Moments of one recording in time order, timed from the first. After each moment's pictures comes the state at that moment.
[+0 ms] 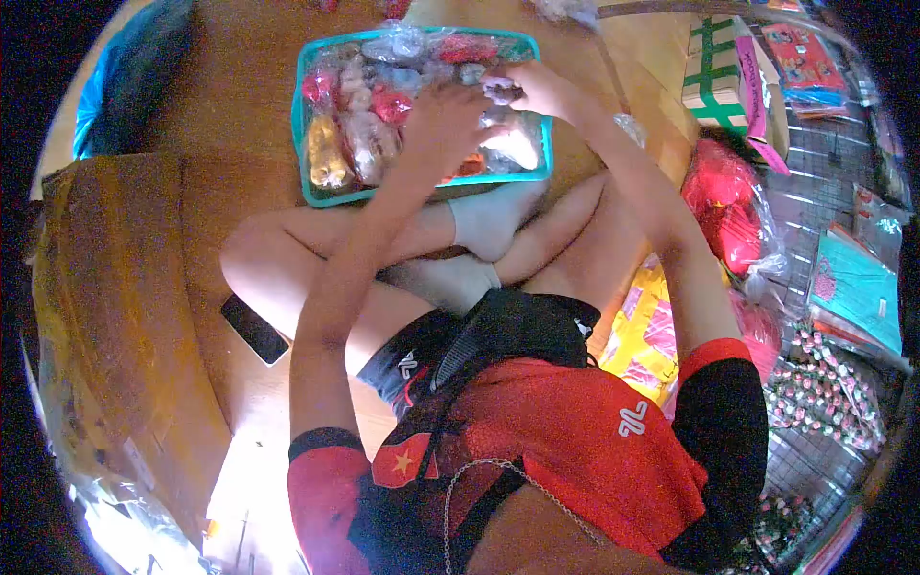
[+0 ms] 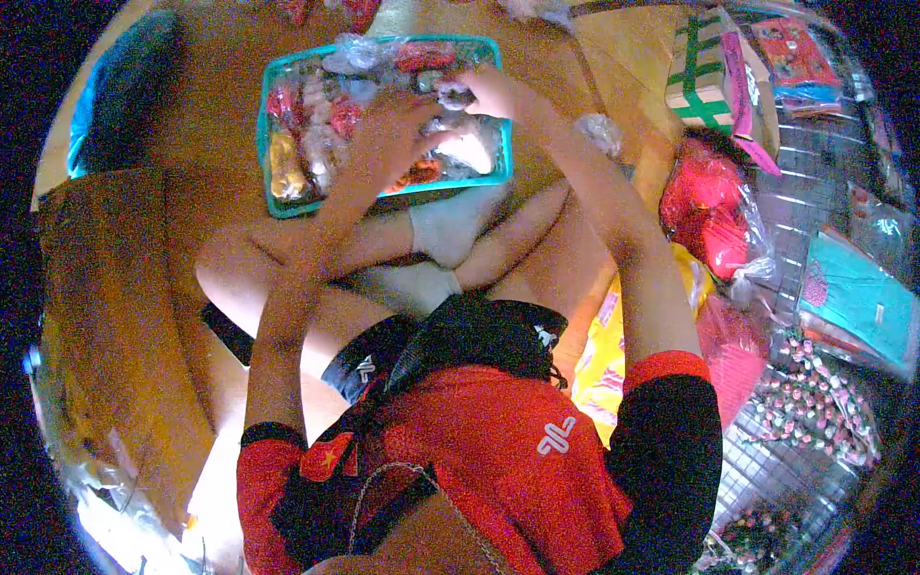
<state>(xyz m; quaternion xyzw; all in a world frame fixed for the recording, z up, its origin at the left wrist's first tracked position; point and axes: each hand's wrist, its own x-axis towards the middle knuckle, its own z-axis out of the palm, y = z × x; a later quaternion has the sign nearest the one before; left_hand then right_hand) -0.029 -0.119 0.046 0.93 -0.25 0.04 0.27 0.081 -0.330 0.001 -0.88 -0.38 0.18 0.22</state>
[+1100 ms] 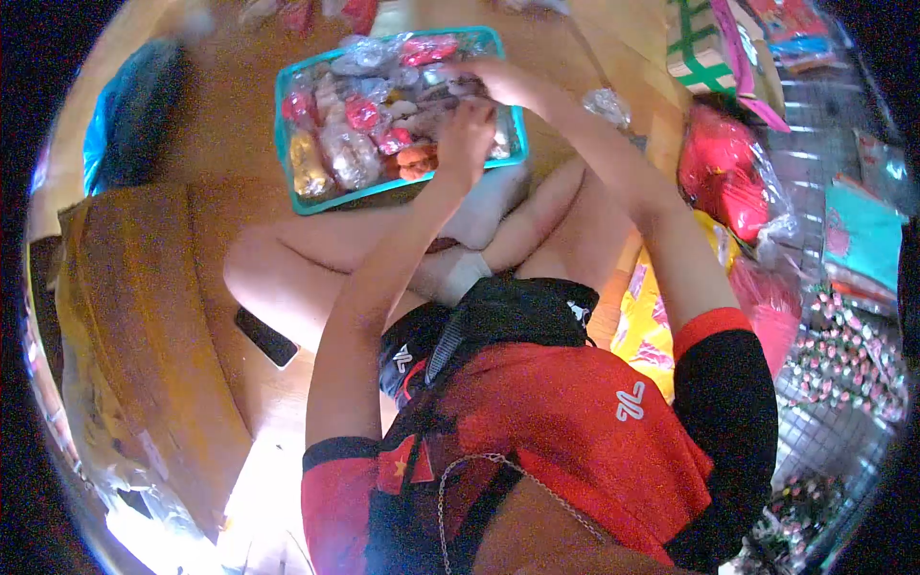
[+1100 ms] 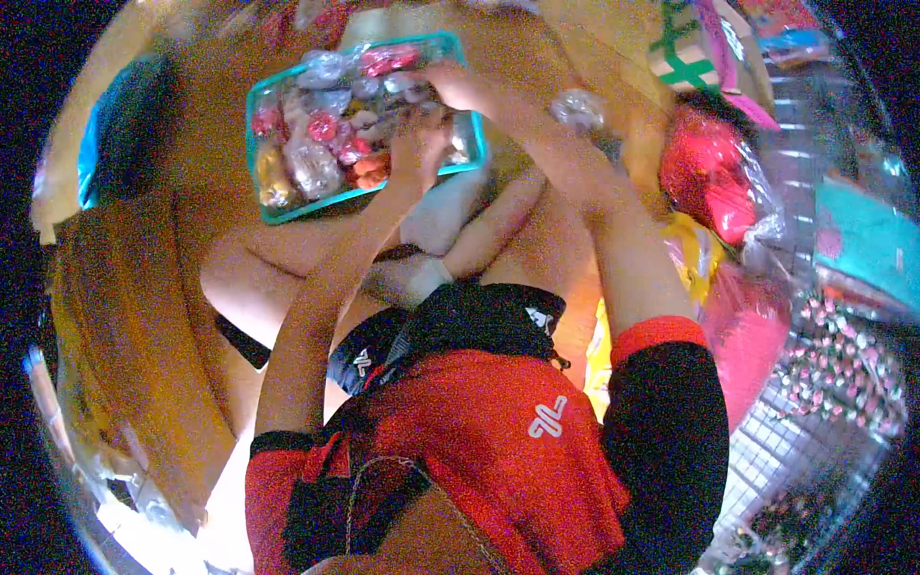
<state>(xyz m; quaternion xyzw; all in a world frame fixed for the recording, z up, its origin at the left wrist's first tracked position) -0.056 -0.203 0.007 0.95 -0.23 0.14 0.16 0.066 -0.315 0.007 -0.81 -0.14 0.32 0.47</state>
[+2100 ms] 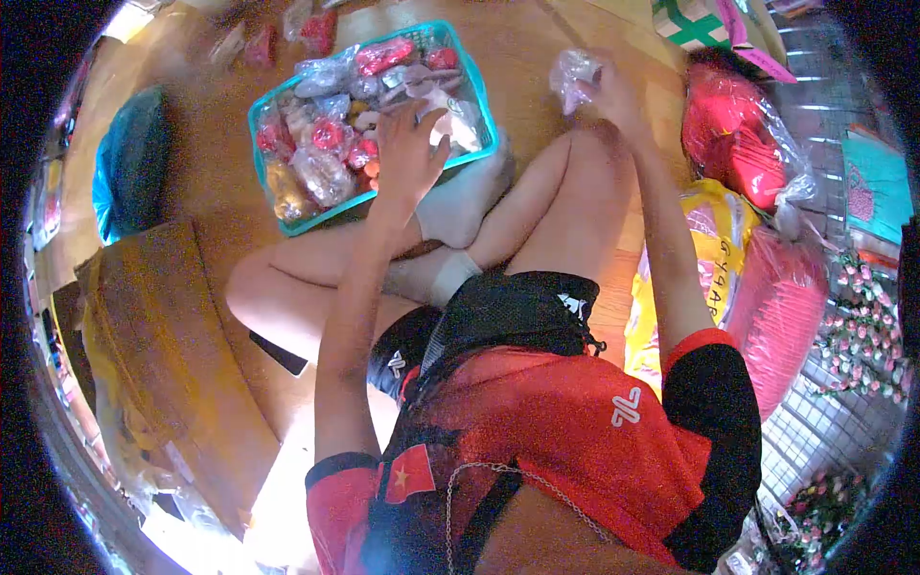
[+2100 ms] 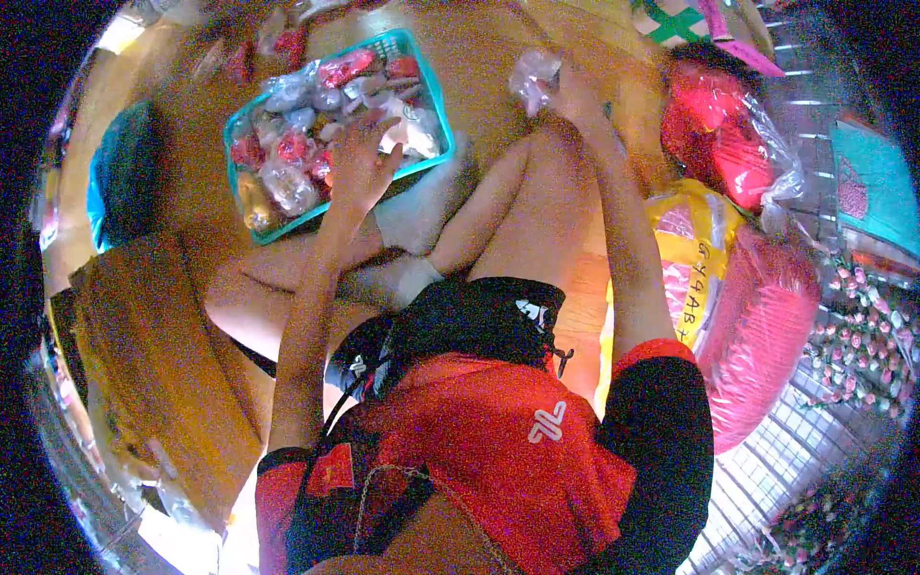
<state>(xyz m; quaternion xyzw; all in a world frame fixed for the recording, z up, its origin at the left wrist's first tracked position) -0.066 -0.171 0.029 0.92 -0.24 0.12 0.27 -0.022 -0.529 0.016 -0.98 0.01 -0.09 0.19</state>
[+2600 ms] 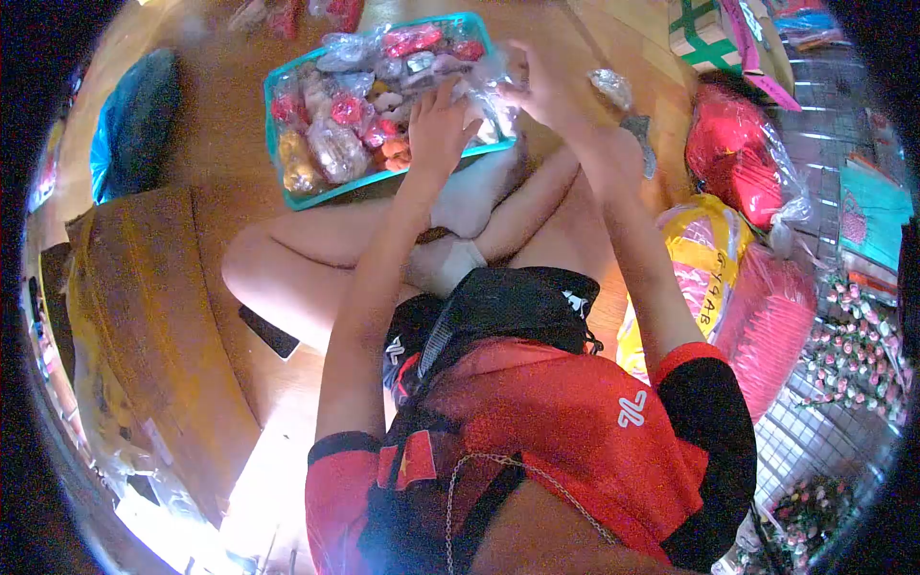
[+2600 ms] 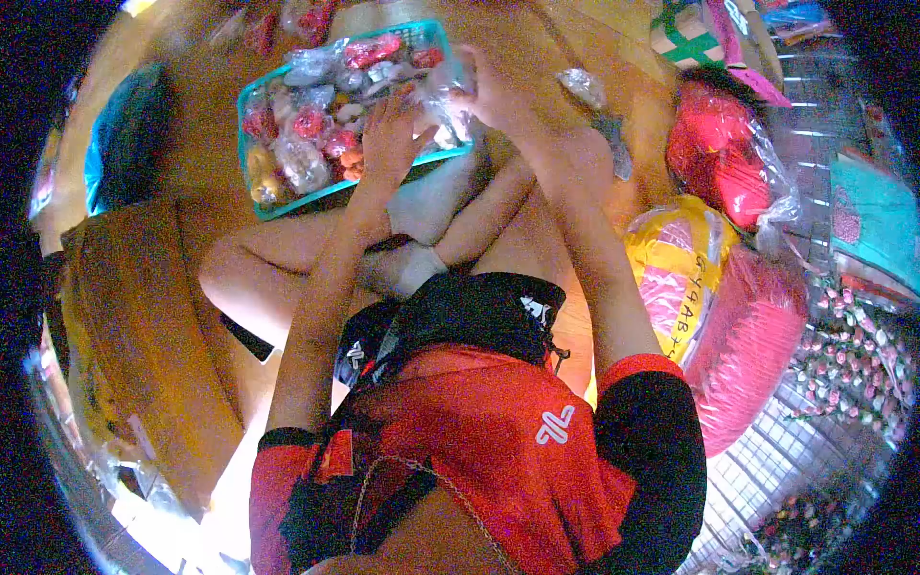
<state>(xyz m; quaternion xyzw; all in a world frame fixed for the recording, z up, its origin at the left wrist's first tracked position) -0.061 -0.188 0.020 0.95 -0.20 0.13 0.21 -0.027 -0.370 0.065 -0.94 -0.15 -0.09 0.31</state>
